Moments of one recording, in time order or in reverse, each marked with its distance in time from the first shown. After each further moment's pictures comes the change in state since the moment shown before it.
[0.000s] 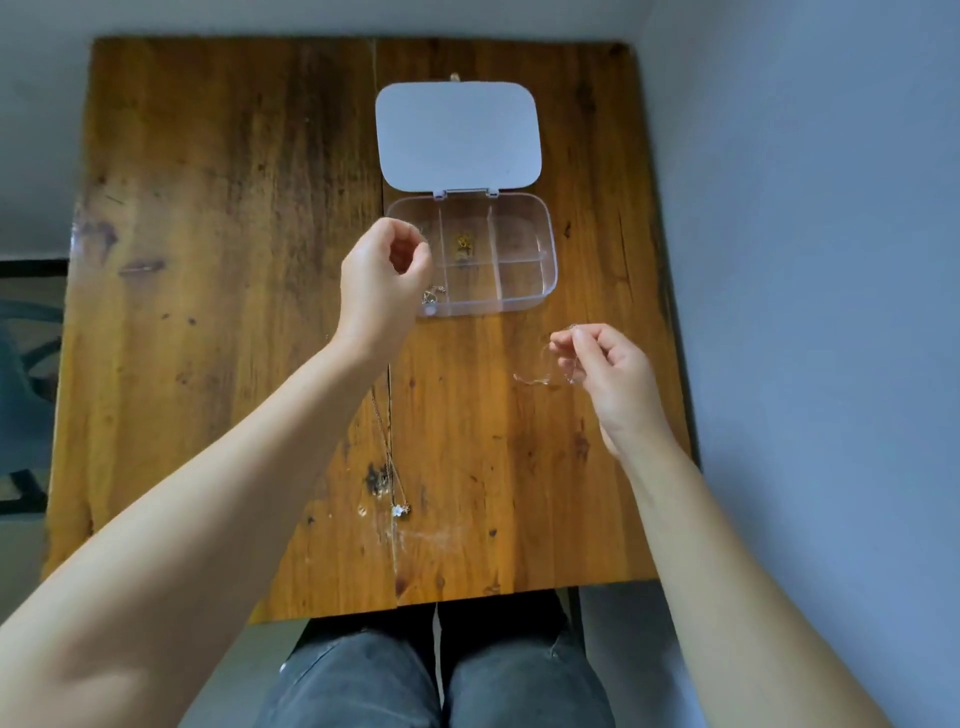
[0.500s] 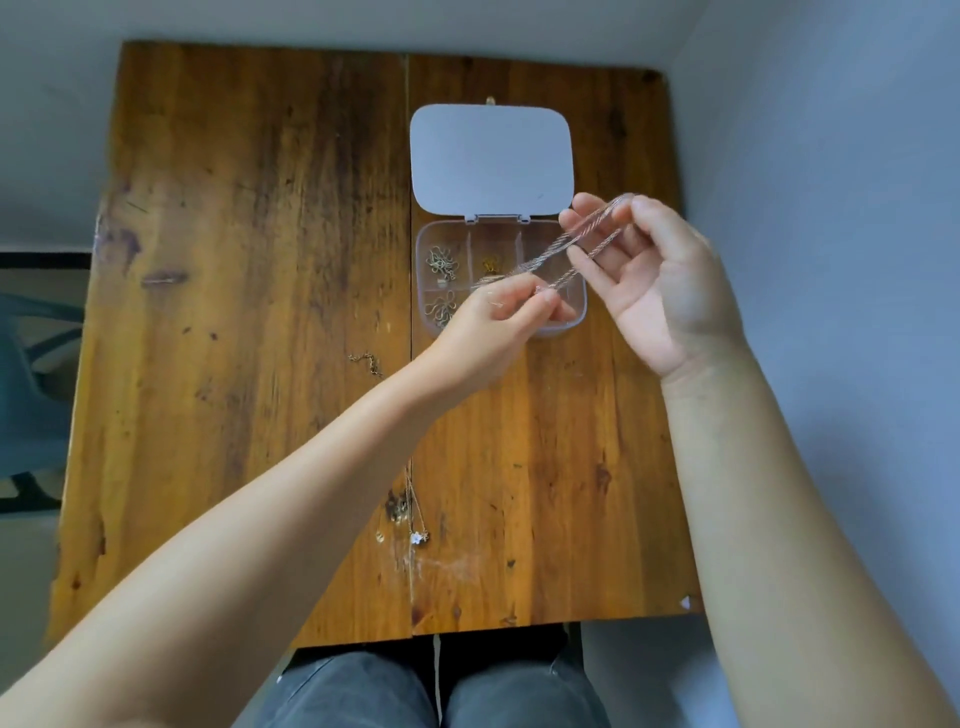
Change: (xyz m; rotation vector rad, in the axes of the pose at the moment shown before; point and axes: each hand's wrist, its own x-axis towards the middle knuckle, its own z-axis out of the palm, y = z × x) left_hand -0.008 0.029 0.019 -0.369 -0.555 -0.039; right_hand 0.041 -0.125 0.014 0.638 -0.206 -0.022
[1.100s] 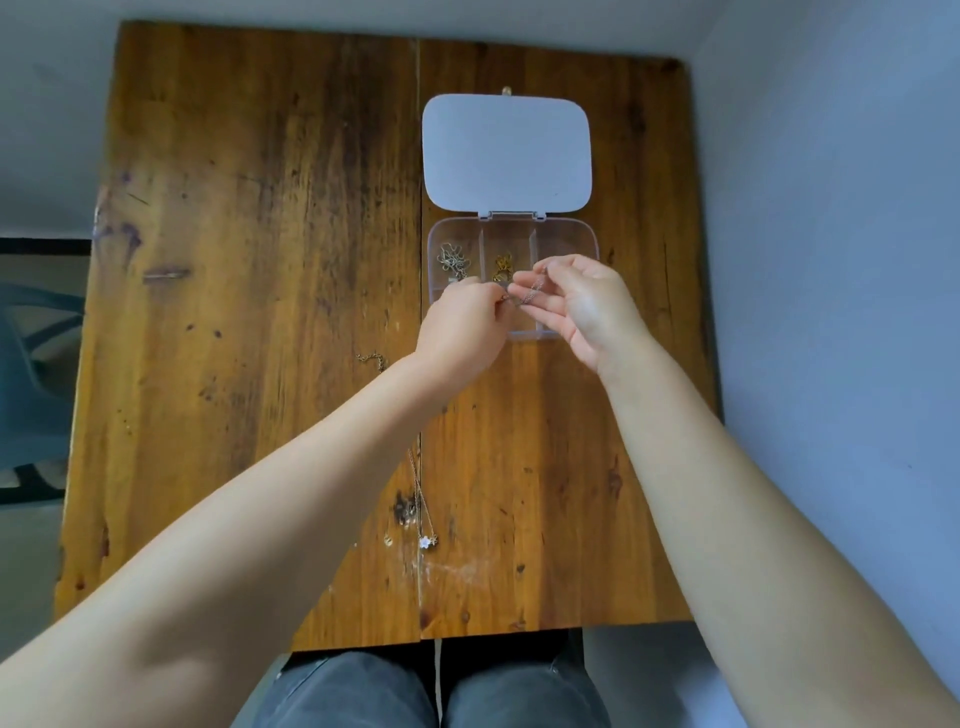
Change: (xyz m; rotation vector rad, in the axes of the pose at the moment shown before) left_hand 0.027 -0.042 -0.022 0.748 0.180 -0.066; right_hand 0.052 0.071 0.005 -0.314 0.186 0.292
